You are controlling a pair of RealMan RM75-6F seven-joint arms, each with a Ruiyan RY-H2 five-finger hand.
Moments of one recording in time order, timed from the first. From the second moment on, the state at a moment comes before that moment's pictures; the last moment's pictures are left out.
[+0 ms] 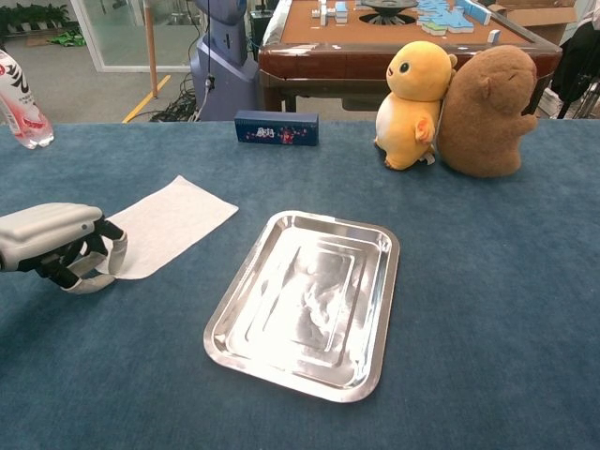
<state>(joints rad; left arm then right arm) -0.55 -1.61 -0.02 -1.09 1.46 1.02 -0.07 0.08 -1.06 0.08 -1.64 -1.46 1.47 -0.04</state>
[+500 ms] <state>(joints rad) -0.55 -1.60 -0.02 -1.12 1.47 1.05 -0.07 0.08 -1.06 0.09 -1.64 -1.46 1.48 -0.04</state>
